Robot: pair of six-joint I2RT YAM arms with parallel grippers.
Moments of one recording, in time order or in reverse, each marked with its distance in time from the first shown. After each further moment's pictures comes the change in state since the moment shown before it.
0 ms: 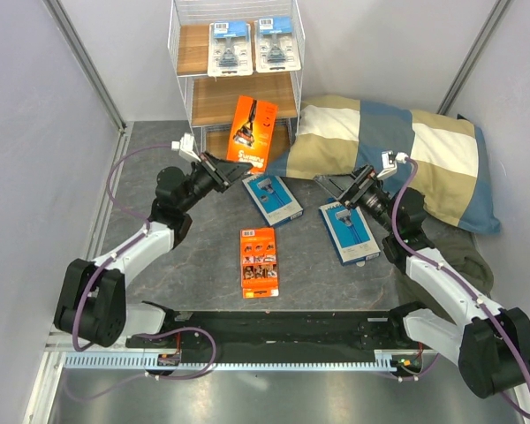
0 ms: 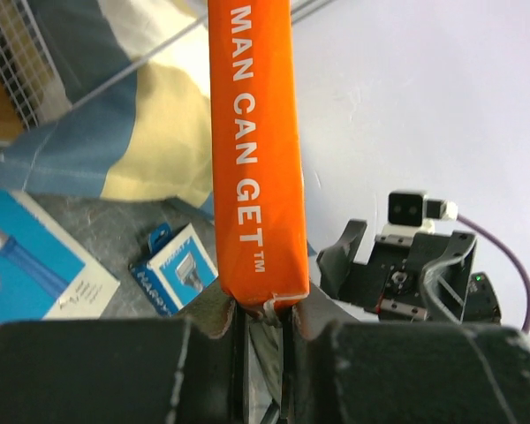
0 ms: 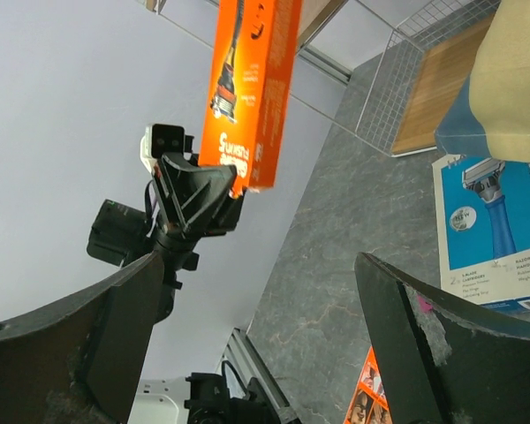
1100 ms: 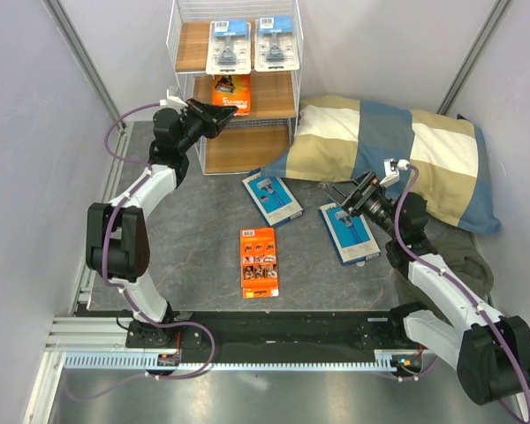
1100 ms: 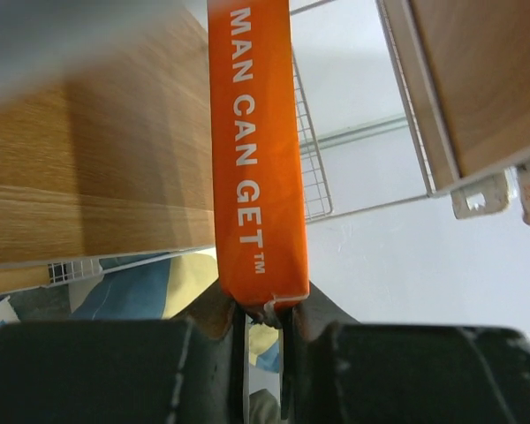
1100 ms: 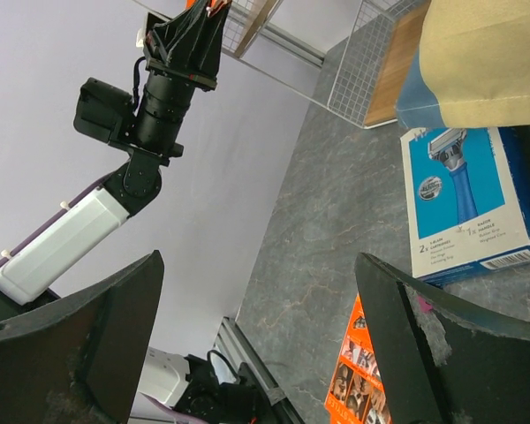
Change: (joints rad) left arm 0.160 0.438 0.584 -0.164 -0.005 -0.176; right arm -0.042 -0.039 -0.052 -0.061 -0.034 -0.010
